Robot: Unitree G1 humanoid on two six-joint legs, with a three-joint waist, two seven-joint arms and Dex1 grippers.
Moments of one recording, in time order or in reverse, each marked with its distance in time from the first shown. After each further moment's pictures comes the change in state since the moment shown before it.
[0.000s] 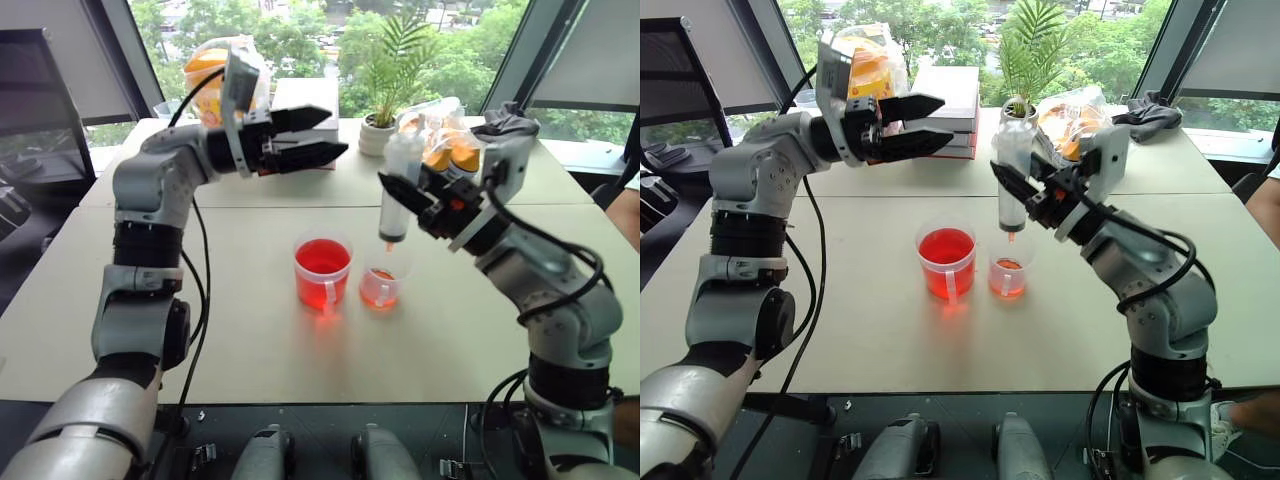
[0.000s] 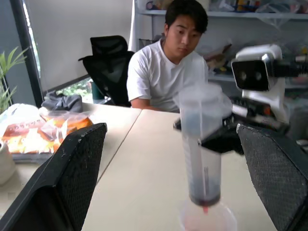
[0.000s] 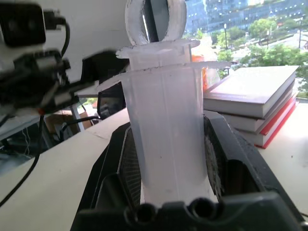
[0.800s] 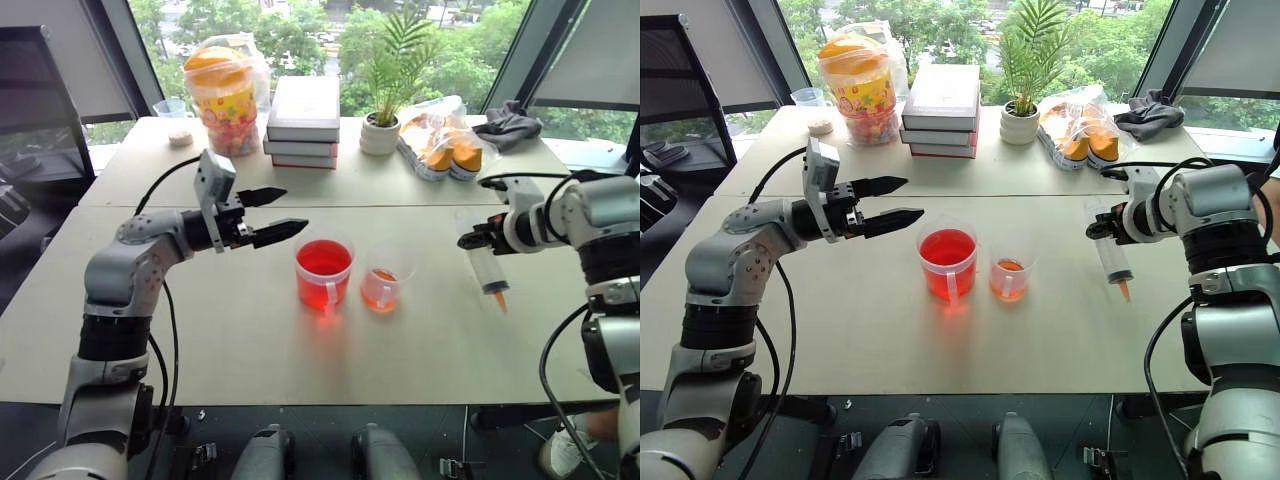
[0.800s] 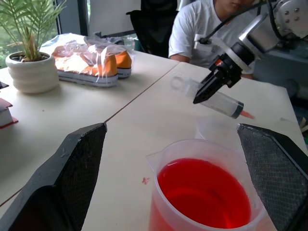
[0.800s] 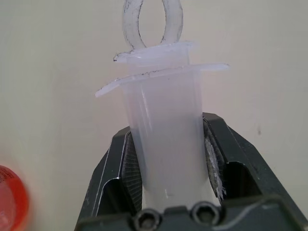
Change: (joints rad) left arm 0.398 0.075 0.023 -0.354 -0.060 0.014 0.208; right arm -0.412 -0.331 0.488 1.045 -0.358 0.459 0.216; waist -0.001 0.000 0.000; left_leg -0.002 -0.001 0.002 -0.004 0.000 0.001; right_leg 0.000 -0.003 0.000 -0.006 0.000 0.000
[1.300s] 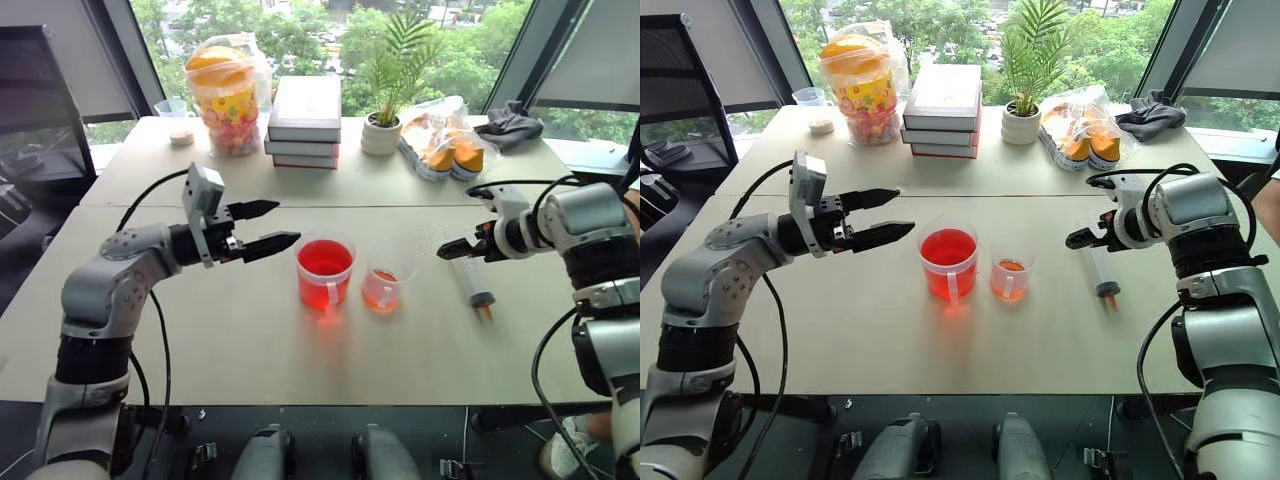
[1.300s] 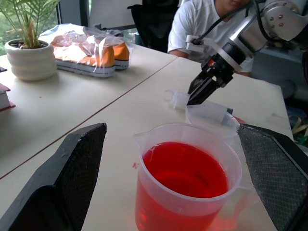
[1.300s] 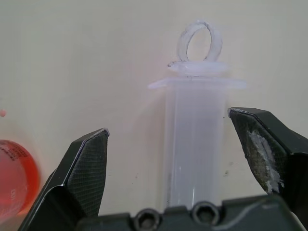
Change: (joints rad) left arm 0.098 0.080 0.015 -0.100 -0.094 0.056 0.032; right arm 0.062 -0.063 0.007 -0.202 -0.080 -0.010 0.175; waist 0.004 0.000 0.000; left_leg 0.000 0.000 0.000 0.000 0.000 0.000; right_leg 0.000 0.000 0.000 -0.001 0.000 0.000
